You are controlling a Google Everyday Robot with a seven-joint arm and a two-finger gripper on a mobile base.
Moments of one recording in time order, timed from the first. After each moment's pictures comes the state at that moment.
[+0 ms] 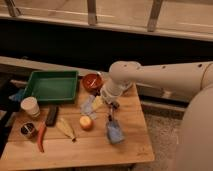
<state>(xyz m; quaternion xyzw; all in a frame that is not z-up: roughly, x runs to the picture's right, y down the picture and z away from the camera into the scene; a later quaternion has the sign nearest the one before) -0.010 0.078 0.729 -0.36 -0.03 0.49 0.79</state>
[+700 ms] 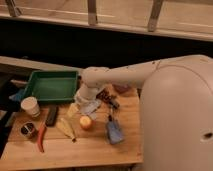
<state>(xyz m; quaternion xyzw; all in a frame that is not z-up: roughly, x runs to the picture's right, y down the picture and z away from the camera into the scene) -0.153 0.116 0.749 -0.44 -0.09 0.40 0.80</state>
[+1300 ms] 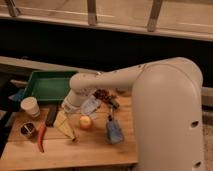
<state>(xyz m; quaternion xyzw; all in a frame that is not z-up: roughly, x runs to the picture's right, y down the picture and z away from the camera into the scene) -0.206 0.146 0.732 -0.47 -0.14 0.33 0.81</state>
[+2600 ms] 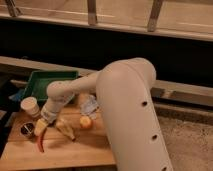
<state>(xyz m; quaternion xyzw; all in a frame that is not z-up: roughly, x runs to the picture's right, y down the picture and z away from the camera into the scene) -0.319 0.186 0.749 -0.50 -0.16 0.27 0.81</state>
